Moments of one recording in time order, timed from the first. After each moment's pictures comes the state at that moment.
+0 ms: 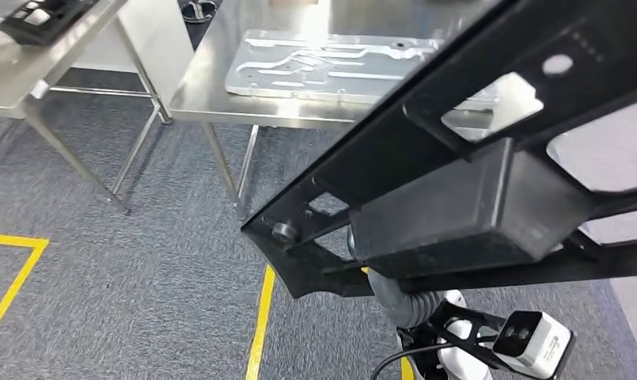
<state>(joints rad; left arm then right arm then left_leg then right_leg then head) -0.10 -0.19 1.13 -0.20 -1.33 0.04 -0.02 -0.13 0.13 0.39 -1.85 0.00 0.29 -0.60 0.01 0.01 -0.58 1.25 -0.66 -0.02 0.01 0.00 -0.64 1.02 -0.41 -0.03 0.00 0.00</state>
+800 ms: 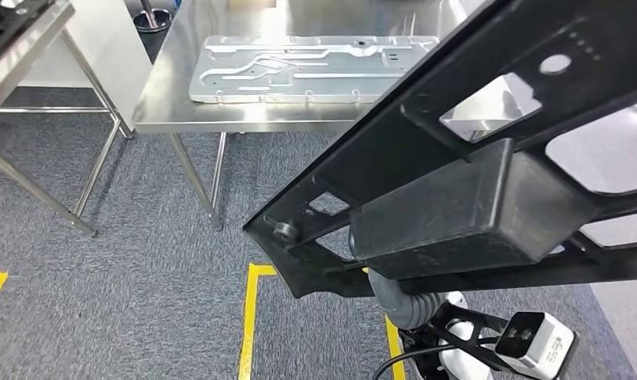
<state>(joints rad) -0.11 -0.19 1.13 -0.20 -1.33 0.04 -0.01 -0.13 0.13 0.40 -1.86 -0.01 0.27 -0.59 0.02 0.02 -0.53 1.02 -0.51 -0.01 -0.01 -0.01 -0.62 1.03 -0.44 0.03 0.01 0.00</state>
